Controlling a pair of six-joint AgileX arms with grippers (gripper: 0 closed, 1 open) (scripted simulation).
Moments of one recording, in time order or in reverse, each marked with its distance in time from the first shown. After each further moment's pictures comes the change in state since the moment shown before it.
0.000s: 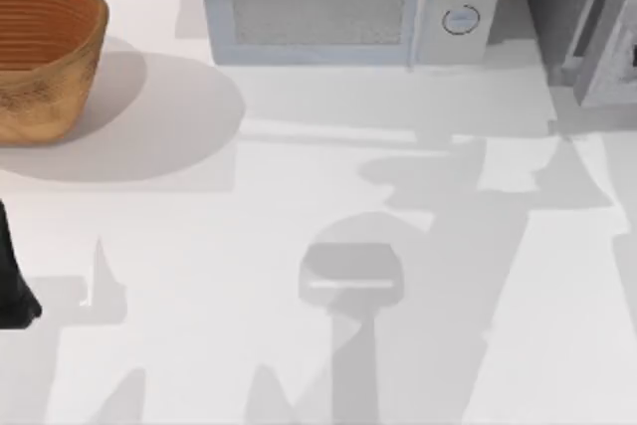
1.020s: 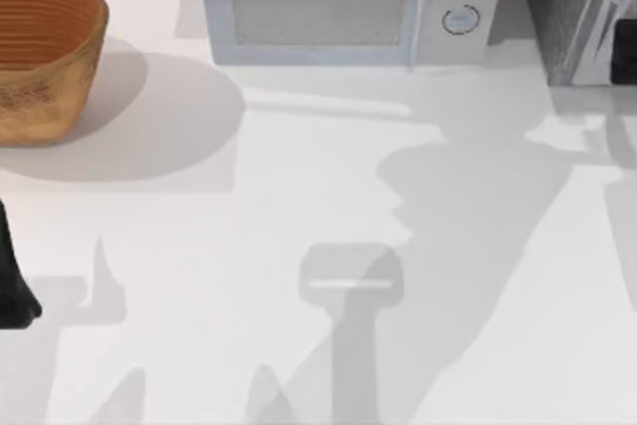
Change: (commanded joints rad) left arm 0.000 0.000 0.000 0.000 0.000 0.000; right arm -0.010 0.356 0.442 -0.094 0.012 -0.001
